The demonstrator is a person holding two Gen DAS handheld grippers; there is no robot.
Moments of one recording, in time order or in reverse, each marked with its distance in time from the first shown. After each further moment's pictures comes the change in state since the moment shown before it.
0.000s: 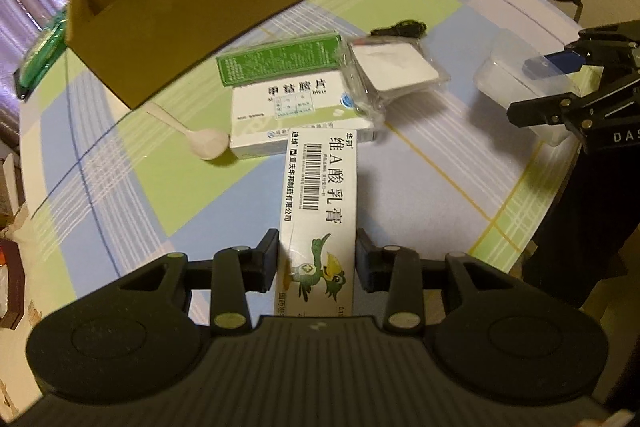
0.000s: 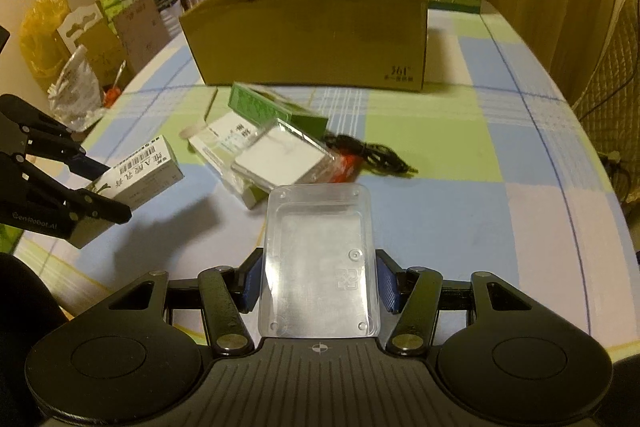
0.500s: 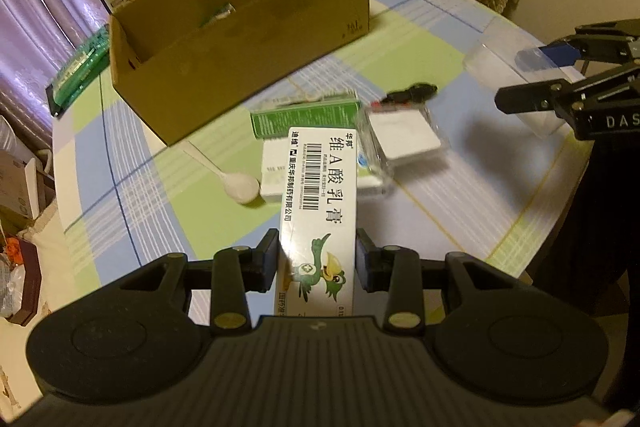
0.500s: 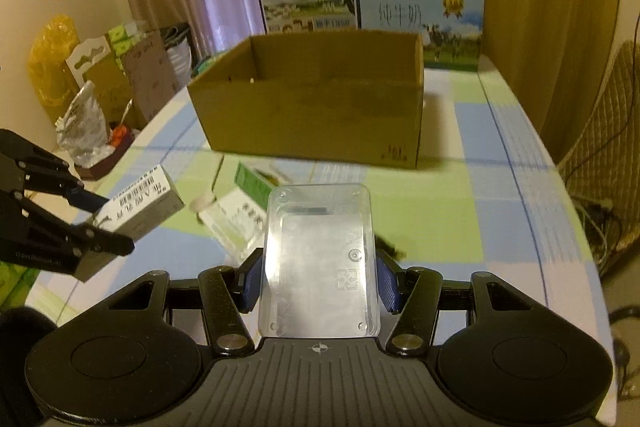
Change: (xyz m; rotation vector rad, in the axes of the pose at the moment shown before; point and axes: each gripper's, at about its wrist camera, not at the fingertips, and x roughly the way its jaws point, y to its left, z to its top) left arm -0.043 0.003 0.026 -0.056 -0.080 0.053; right arm -0.032 0.000 0.054 -0.029 -0.116 0.004
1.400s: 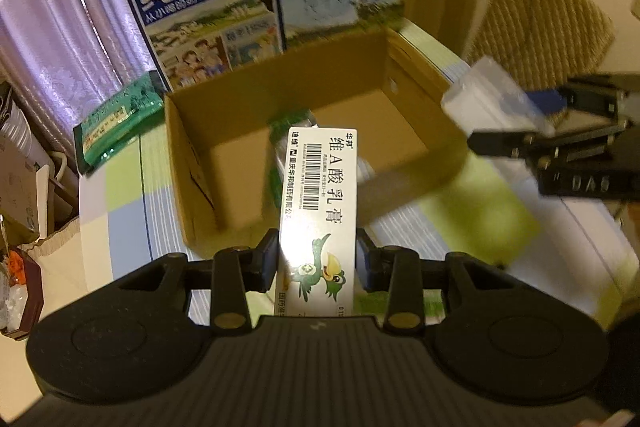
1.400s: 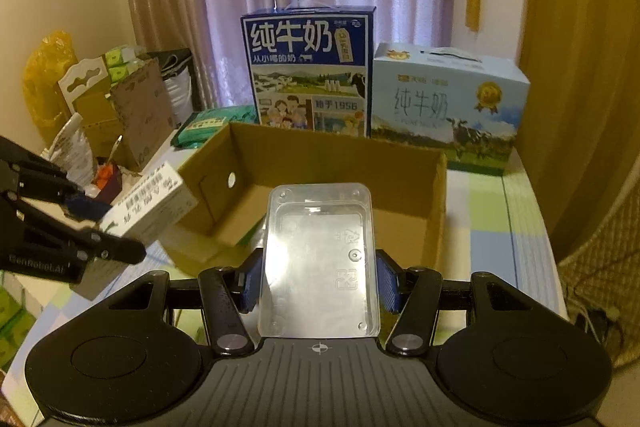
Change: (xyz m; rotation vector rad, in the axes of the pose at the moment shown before) left arm 0.022 0.117 0.149 -0.195 -0.105 0.022; right arm 0.094 -0.028 0.171 -0.092 -0.061 0.016
